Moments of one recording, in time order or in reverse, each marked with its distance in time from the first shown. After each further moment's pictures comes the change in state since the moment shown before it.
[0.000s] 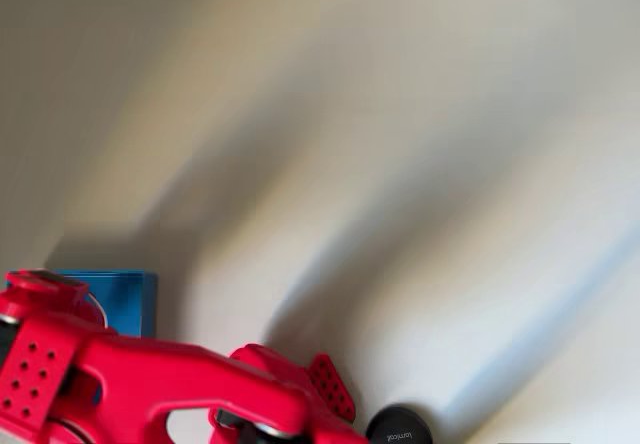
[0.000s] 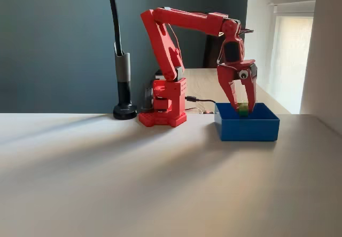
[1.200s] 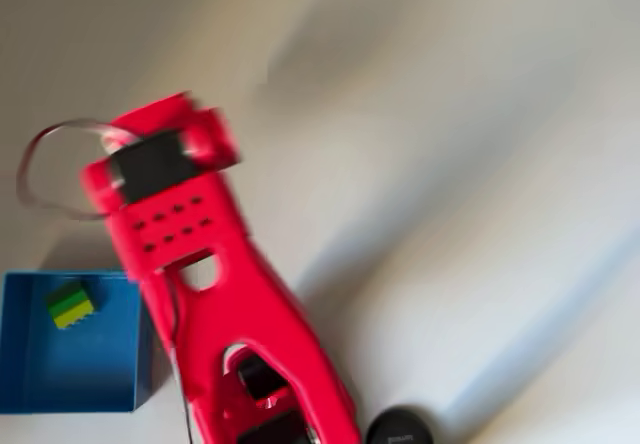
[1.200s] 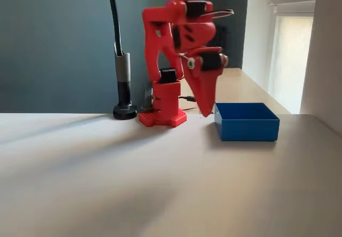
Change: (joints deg) arm 50.8 0.1 -12.6 1.4 -10.2
